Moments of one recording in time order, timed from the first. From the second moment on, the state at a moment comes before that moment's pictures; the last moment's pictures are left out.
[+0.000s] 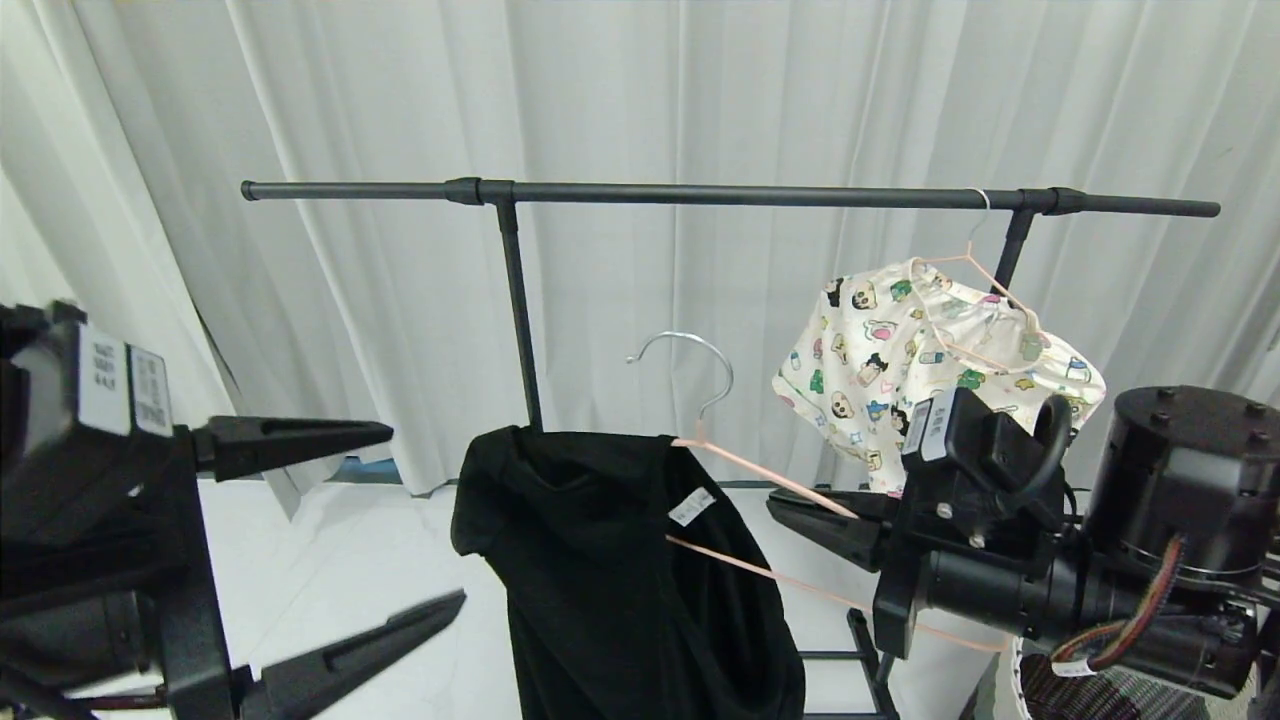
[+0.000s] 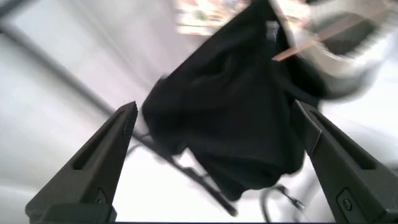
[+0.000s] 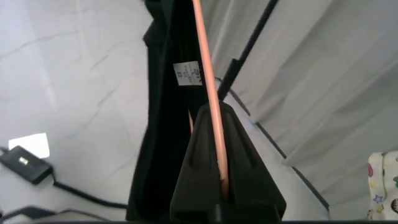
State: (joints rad) left arm -0.52 1.05 -0.70 0.00 -0.31 0.50; right arm 0.84 1.57 -0.56 -0.86 0.25 -0.24
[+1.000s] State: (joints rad) left arm -0.62 1.17 -0.59 -0.03 -0.31 0.50; right arm 1.07 1.51 -0.50 -0.86 0.21 -0.29
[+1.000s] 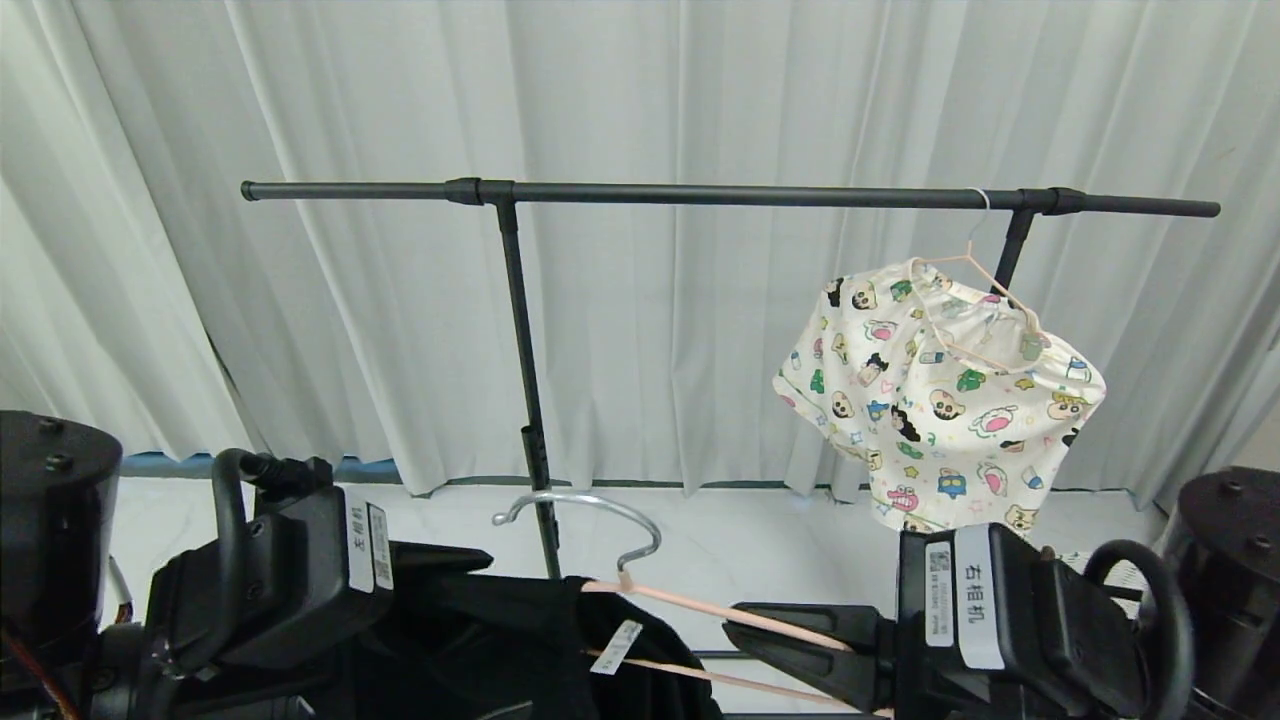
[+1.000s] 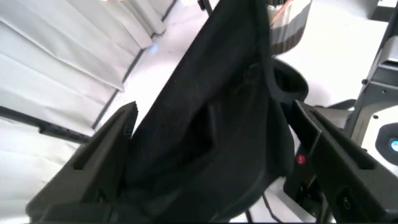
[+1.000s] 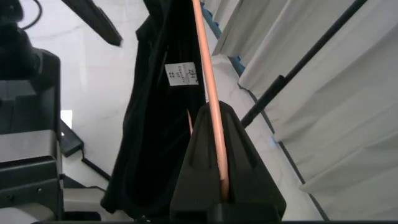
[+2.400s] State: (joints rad) left arm -0.35 1.11 -0.57 -0.10 -0.24 0.28; right arm 1.06 1.52 -0.50 -0.86 0.03 -0.19
